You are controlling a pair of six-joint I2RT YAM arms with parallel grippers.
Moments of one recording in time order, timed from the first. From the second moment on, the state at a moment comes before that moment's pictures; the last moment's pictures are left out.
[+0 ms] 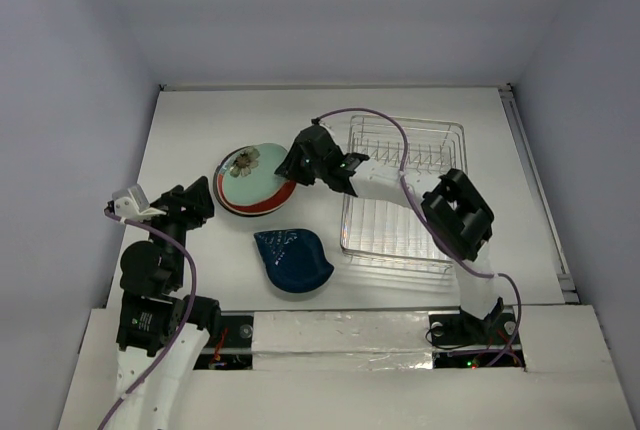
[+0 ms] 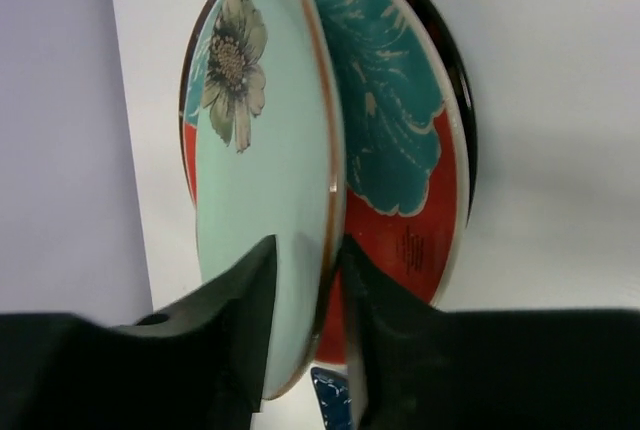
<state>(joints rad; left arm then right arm) -0.19 0.21 0.60 -0.29 -0.25 -0.49 0.83 2.05 1.55 -0.07 0.04 1.04</state>
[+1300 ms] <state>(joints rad) -0.16 0.21 0.60 -0.29 -0.25 -0.49 1.04 0.58 1.00 -0.36 0.60 0.69</state>
